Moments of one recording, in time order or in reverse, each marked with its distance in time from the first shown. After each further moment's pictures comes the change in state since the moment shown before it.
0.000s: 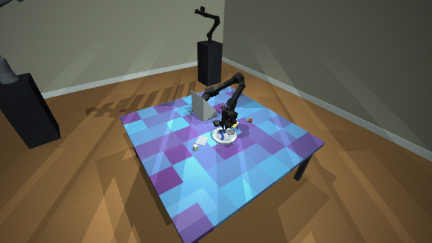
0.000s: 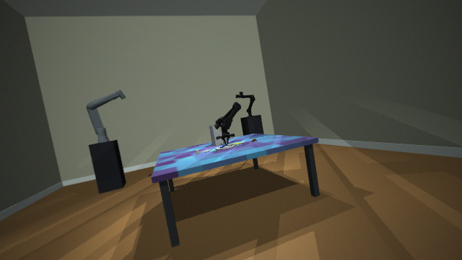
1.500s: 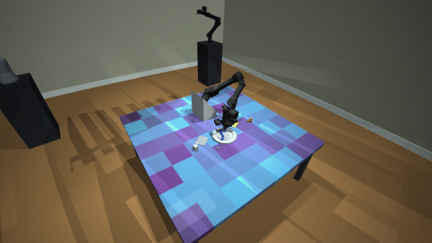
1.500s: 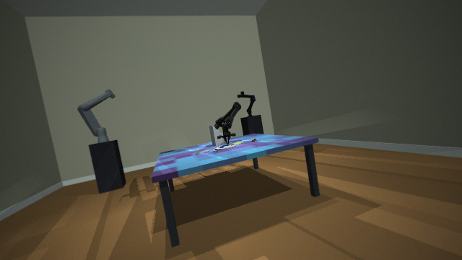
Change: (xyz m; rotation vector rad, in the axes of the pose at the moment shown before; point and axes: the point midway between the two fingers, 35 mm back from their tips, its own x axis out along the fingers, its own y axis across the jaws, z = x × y) arm -0.003 0.011 -0.010 -0.001 0.003 0.001
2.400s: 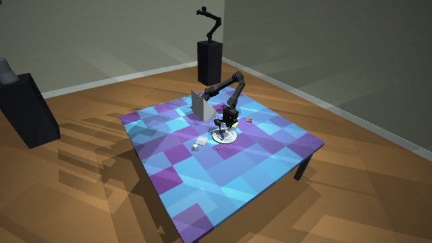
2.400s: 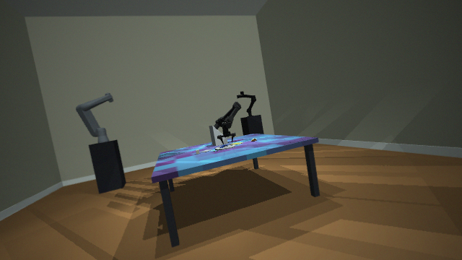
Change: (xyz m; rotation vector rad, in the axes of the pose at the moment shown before) arm -0.002 0.000 -0.001 0.011 0.003 -0.002
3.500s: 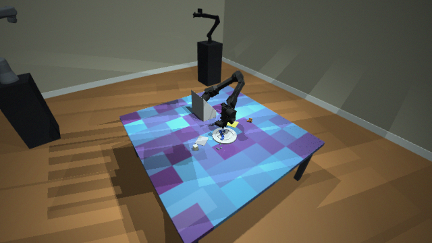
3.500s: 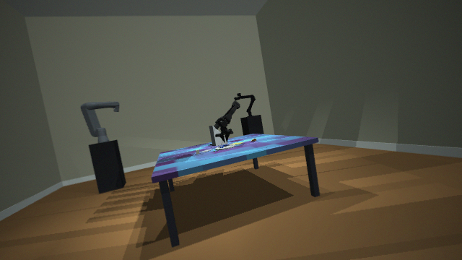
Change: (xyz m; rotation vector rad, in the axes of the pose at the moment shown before) arm -0.022 -0.017 0.013 -0.645 -0.006 -0.004
